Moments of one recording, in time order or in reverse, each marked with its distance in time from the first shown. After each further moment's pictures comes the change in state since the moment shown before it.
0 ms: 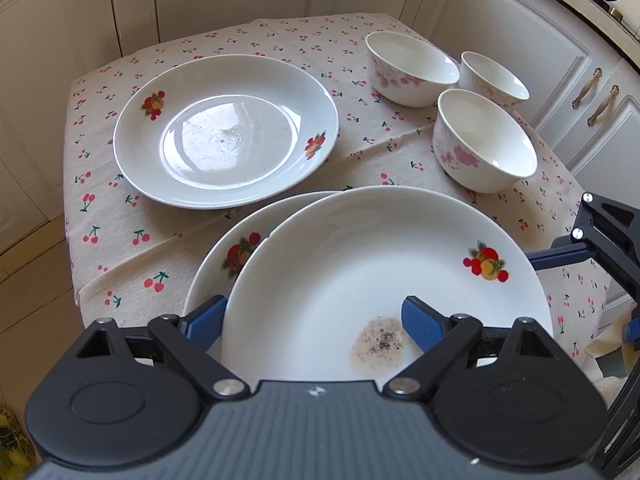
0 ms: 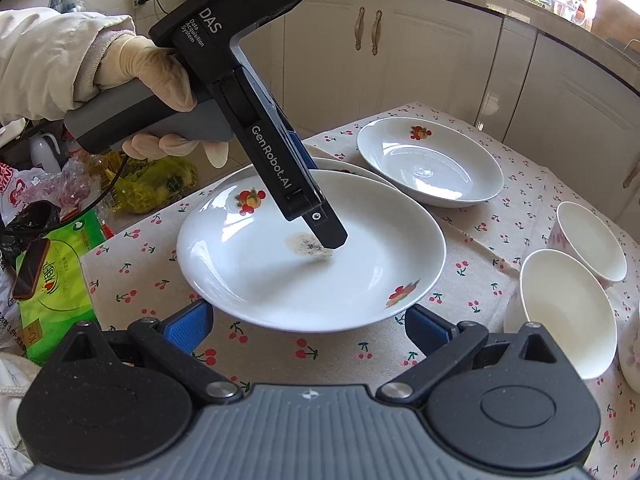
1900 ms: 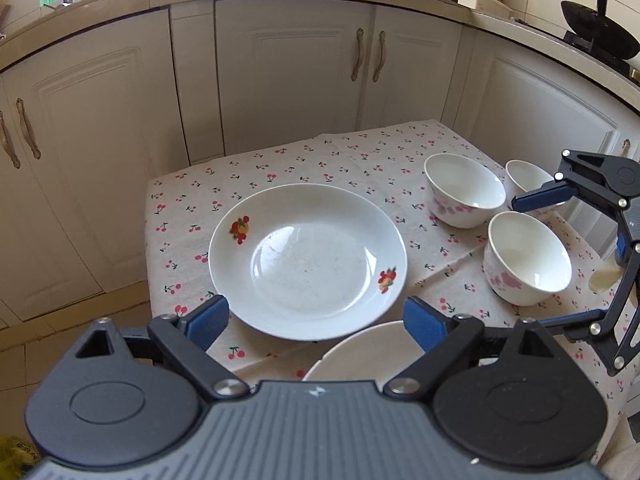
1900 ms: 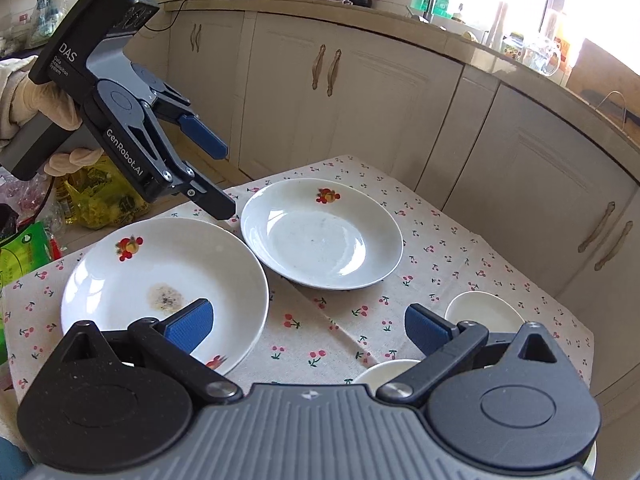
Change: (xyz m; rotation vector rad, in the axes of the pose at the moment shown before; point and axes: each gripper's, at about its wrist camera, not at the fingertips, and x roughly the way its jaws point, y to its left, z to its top) left arm -0.040 0.033 0.033 -0.021 -0.274 0.154; right arm 0.003 -0.102 0.056 -0.100 -0.074 -0.098
